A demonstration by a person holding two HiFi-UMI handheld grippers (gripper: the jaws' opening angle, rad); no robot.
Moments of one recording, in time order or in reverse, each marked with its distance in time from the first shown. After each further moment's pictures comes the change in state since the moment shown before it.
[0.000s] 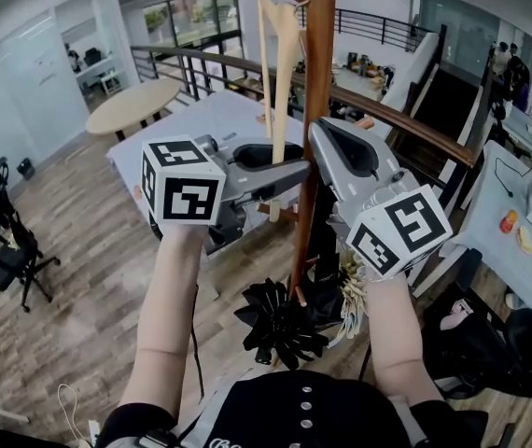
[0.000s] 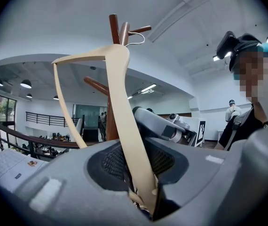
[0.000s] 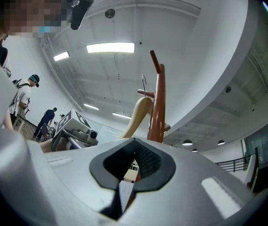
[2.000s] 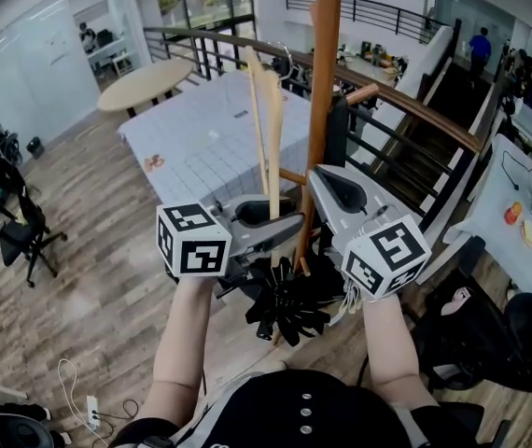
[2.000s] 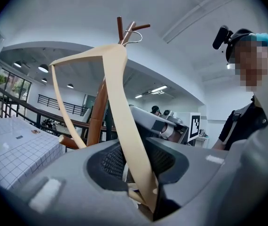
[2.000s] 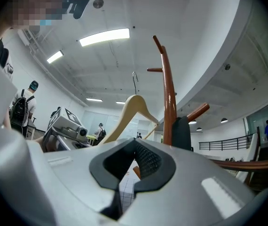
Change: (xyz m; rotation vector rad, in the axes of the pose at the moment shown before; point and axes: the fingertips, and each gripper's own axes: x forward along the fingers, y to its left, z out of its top) left arm -0.028 -0.072 -0.116 -0.195 0.000 0.088; right arm -0.067 0.065 -0.078 0.133 0.189 0.057
